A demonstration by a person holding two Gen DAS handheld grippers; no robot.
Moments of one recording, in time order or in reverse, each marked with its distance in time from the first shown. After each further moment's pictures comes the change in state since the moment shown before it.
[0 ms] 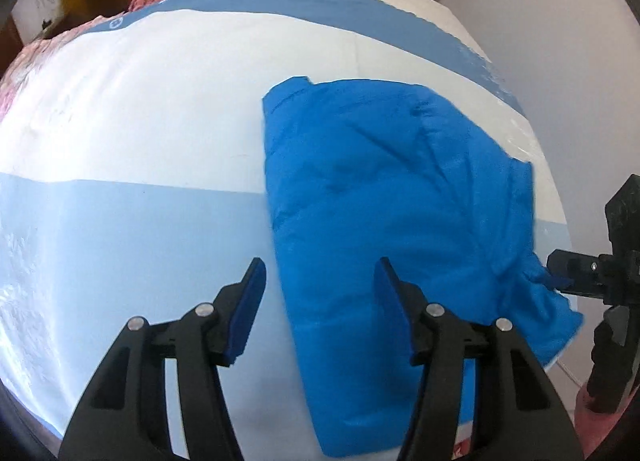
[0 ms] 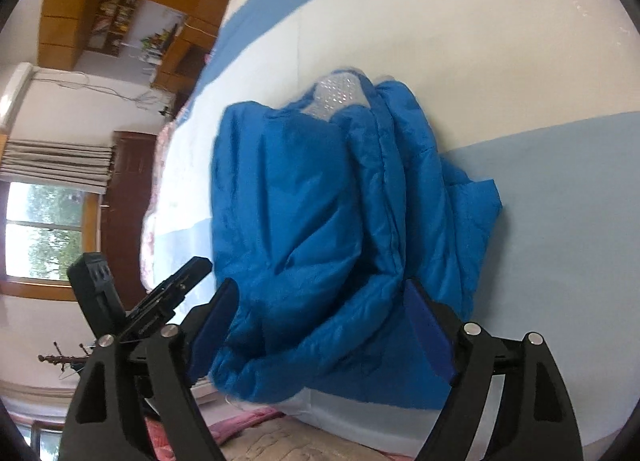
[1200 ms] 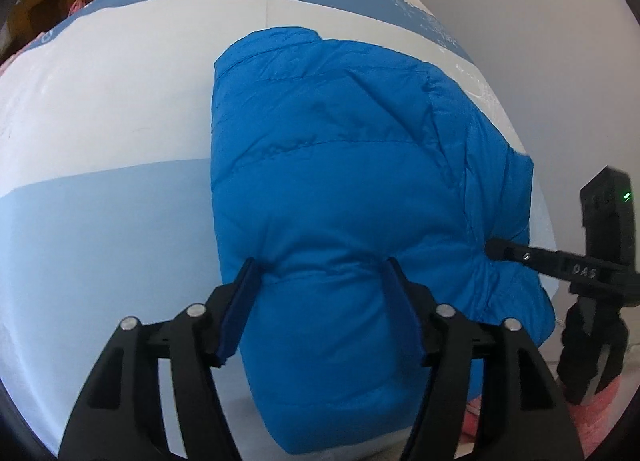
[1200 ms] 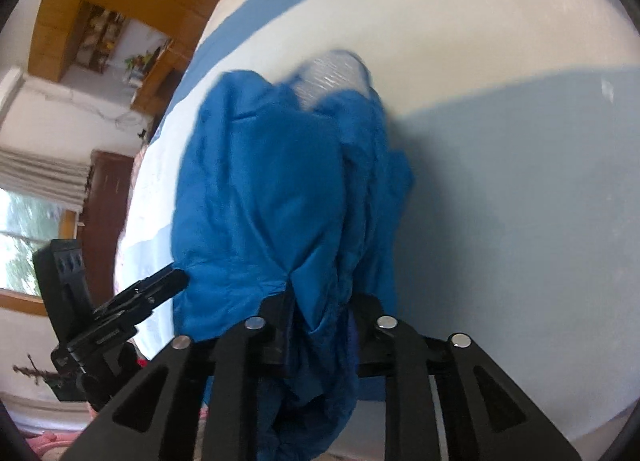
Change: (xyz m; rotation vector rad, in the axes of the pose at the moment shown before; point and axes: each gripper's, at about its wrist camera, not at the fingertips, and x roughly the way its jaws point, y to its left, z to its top) left arm 0.045 -0.083 -0.019 0.149 0.086 -0.137; right arm 0.000 -0.063 -0.053 0.029 -0.162 -0.061
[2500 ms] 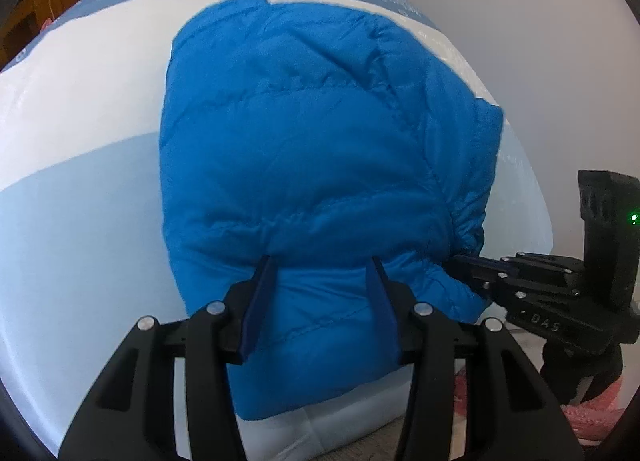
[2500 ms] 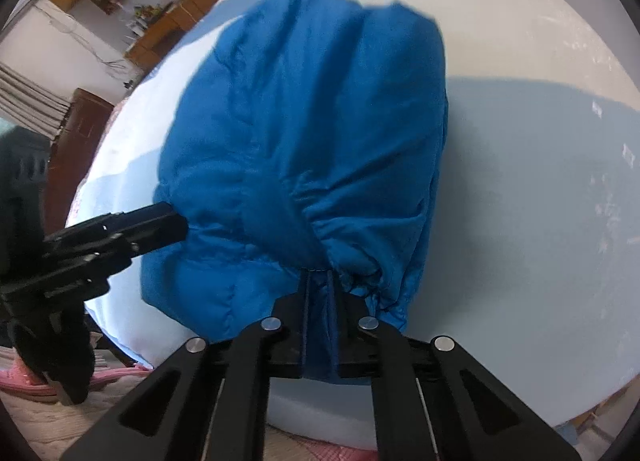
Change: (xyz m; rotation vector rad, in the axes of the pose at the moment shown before) left arm 0.005 -0.027 -0.039 0.112 0.040 -0.037; right arm 0.003 0.039 -0.073 -0.233 0.011 -0.198
